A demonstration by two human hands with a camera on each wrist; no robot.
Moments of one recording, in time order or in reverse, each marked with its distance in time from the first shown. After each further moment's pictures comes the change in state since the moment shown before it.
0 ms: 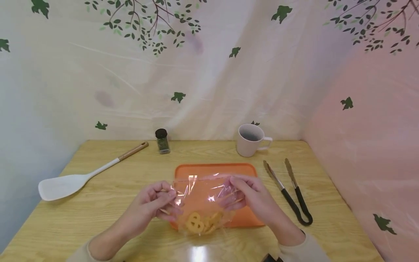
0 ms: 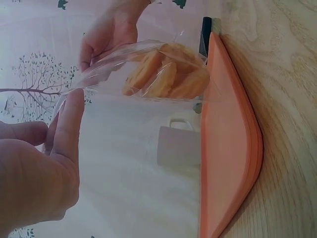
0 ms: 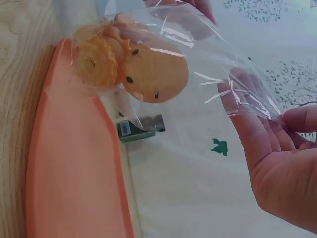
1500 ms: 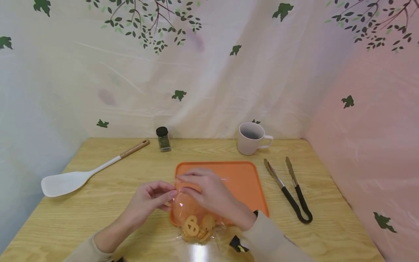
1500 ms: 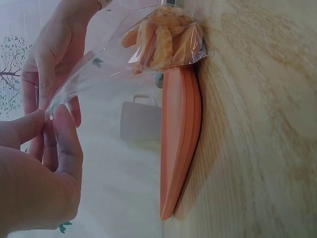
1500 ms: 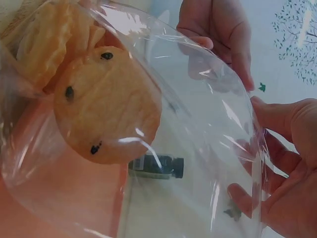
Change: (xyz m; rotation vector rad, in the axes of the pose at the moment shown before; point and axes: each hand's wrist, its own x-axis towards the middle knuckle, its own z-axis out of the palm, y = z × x) left_hand 0.007 -0.028 -0.020 0.125 0.205 0.000; right_hand 0.074 0.035 0.055 -1.128 0.005 -0.530
